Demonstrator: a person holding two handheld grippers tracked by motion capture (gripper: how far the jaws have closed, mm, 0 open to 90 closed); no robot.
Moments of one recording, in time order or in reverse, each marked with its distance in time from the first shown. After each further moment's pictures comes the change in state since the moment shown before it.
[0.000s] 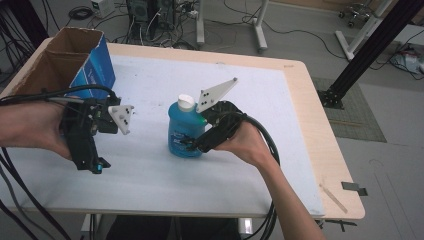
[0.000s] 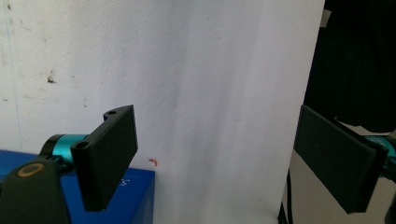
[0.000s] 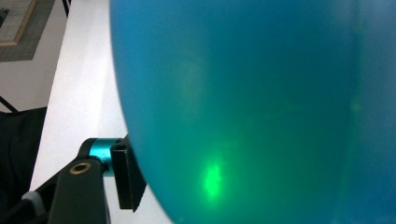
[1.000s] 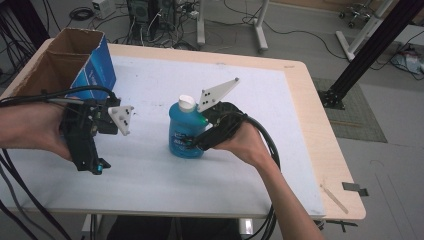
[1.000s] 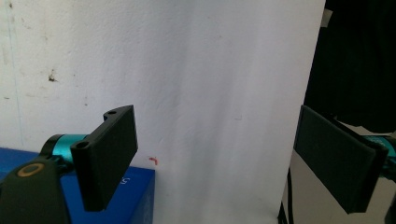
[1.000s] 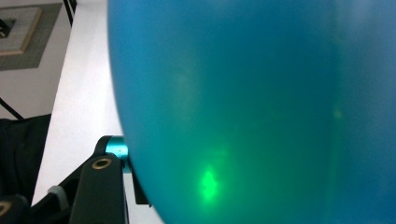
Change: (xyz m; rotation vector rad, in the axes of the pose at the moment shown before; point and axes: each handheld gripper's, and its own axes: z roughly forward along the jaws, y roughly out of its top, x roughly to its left) left arm -0.001 -0.001 -0.001 0.000 0.004 0.001; right arm -0.002 -0.001 0.001 -0.033 0.016 0.016
